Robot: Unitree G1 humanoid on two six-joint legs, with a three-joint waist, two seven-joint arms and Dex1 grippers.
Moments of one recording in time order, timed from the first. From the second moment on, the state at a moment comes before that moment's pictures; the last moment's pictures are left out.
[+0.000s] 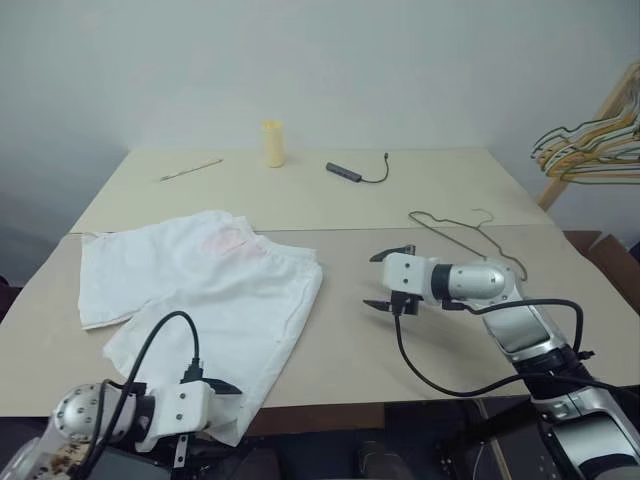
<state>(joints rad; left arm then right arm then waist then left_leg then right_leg) 0.39 0.89 0.03 -0.39 -0.09 -0.04 -1.18 -0.49 -0.65 0.29 -0.04 -0.13 0.14 0.96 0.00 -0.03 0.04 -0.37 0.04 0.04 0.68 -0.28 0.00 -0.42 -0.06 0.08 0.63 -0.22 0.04</state>
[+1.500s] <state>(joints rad) 0.45 0.96 0.25 -0.36 -0.36 0.06 -1.25 -0.80 -0.39 0.58 0.56 -0.59 -0.48 0.51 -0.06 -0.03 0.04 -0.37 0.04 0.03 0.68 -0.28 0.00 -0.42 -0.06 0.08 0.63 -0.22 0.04</state>
